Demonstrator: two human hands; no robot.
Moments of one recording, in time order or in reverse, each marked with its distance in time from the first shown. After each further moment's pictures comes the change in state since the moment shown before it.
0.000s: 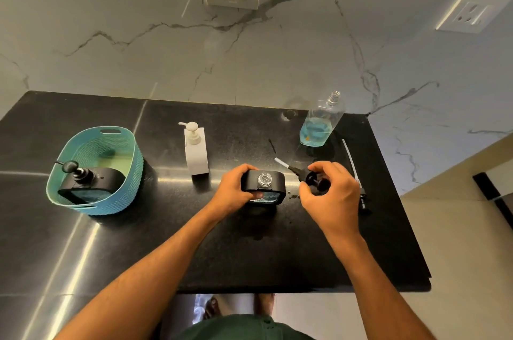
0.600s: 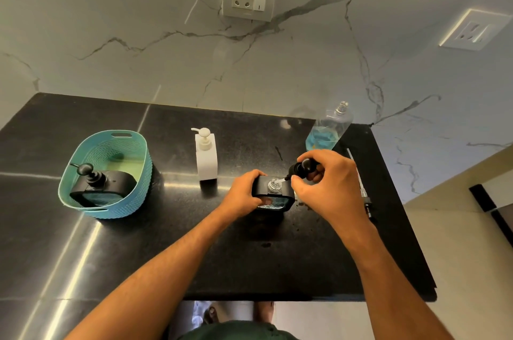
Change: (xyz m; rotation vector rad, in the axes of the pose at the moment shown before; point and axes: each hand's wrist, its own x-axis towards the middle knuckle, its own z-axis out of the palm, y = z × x) left_hand 0.013 -0.012 -0.003 0.156 -0.049 0.051; right_hand 0.033 -0.053 -0.003 -0.070 -0.178 -0.119
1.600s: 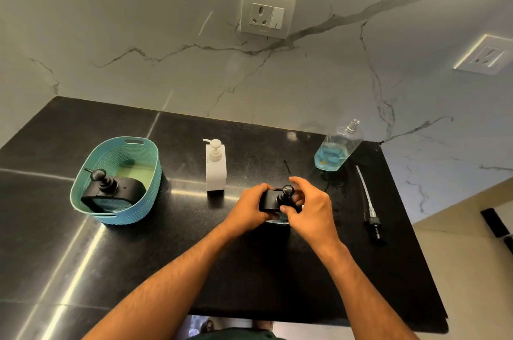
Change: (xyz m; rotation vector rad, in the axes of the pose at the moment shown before) left_hand 0.000 -0.003 0.000 -0.039 0.017 0.064; right_hand -0.011 0.038 0.080 0.021 -0.115 0.097
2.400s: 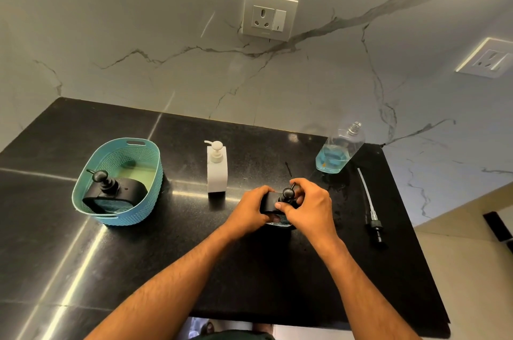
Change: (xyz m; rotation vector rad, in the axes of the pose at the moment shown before) left_hand 0.001 -0.004 0.000 0.023 -0.013 -0.021; right_hand 0.015 0.002 0.006 0.018 0.021 0.044
